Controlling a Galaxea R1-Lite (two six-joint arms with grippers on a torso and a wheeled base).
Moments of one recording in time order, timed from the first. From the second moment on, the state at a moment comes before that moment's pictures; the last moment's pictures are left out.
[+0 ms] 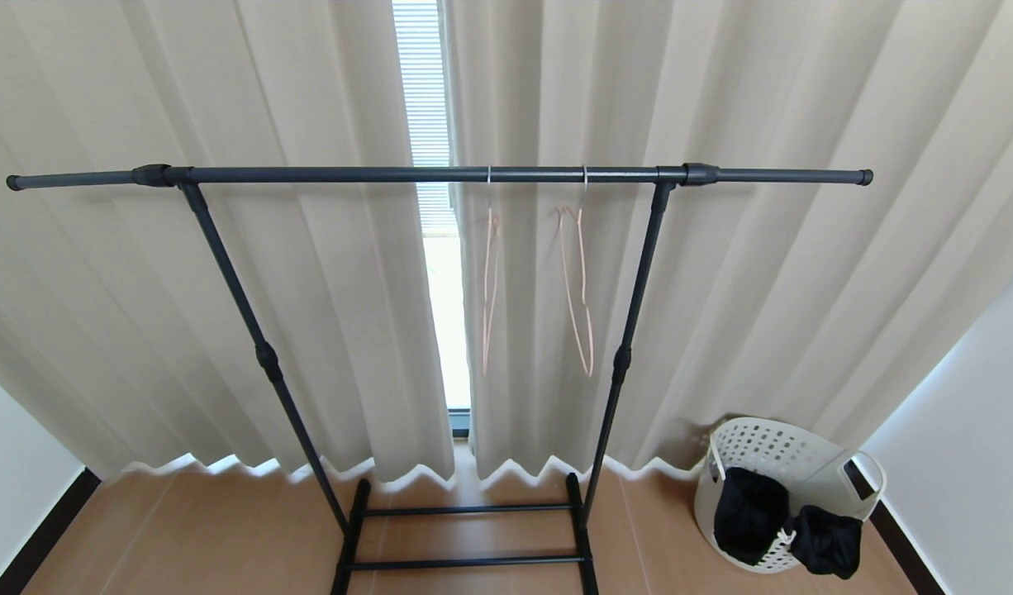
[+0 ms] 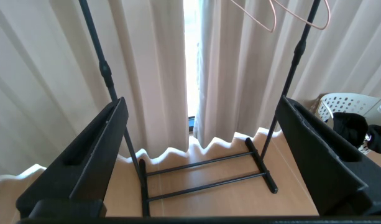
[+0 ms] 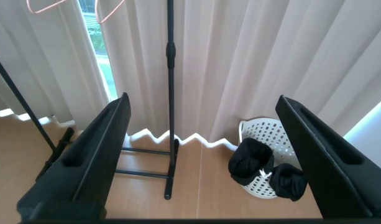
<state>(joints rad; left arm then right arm) 0.00 0.00 0.00 -0.03 -0.18 0.06 0.00 0.00 -0.02 0.05 0.09 -0.01</state>
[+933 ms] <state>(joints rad) 0.00 0.00 0.00 -0.03 -0.17 0.06 0.00 0.00 -0.02 0.05 0.09 0.00</state>
